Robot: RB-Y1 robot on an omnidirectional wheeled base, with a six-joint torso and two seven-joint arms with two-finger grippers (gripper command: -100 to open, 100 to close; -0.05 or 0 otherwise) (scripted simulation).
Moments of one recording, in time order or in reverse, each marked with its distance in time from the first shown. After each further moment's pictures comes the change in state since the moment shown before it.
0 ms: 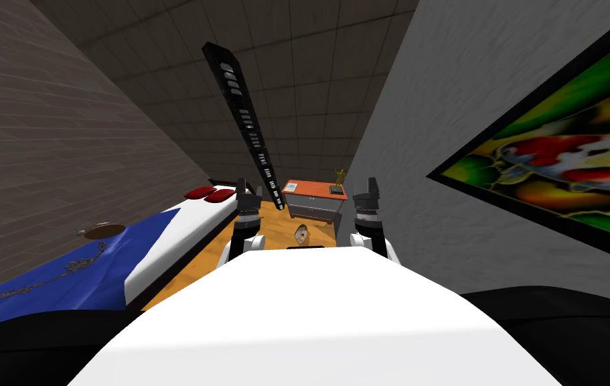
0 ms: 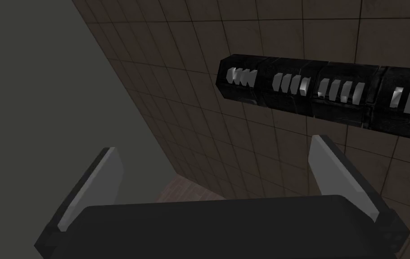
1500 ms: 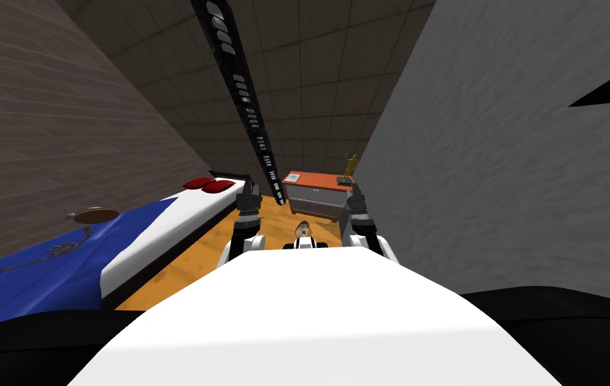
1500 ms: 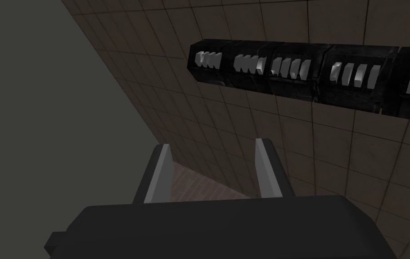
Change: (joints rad) left arm 0.000 0.000 0.000 0.000 0.000 0.000 0.000; right arm -0.013 -0.073 0.027 0.066 0.093 0.116 0.023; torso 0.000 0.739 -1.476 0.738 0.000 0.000
